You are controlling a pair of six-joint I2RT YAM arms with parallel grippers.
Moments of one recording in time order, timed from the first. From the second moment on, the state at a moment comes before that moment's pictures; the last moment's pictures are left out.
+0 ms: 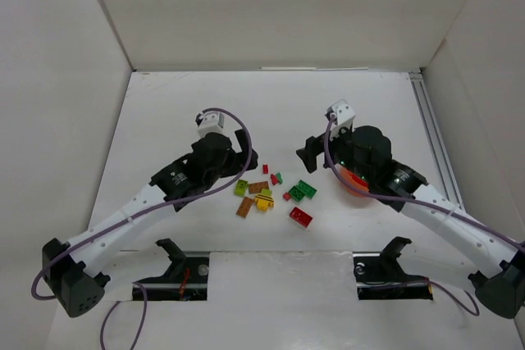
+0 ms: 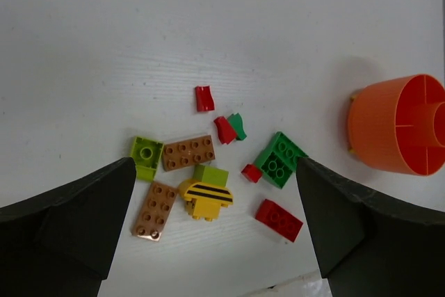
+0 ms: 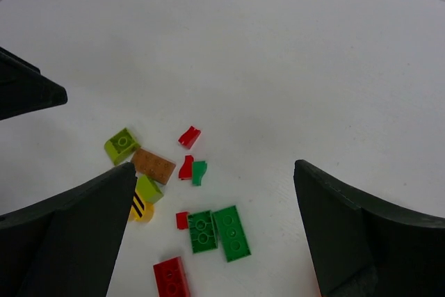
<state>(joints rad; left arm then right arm) -0.76 1.00 0.89 -0.48 -0.33 -0.77 0.72 0.98 0.88 -0.17 0.09 0.13</state>
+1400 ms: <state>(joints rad) -0.72 1.23 0.75 -0.46 -0.26 -0.85 0.85 1.48 0.88 -0.28 0.02 0.07</state>
